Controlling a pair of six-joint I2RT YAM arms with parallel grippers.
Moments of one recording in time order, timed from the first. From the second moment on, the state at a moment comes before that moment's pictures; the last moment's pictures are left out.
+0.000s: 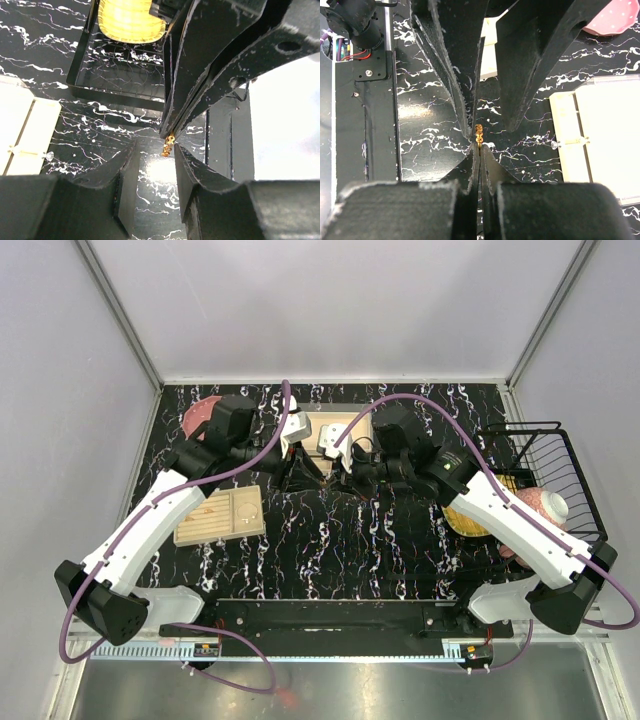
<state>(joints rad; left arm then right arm) -0.54 1.25 1.33 -0.64 0.92 0.28 0.81 1.32 1.43 -0.67 -0.49 -0.41</state>
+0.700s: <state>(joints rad) -0.55 1.25 1.30 -0.63 0.94 0.26 0.81 1.32 1.43 -0.66 -0.48 -0.40</state>
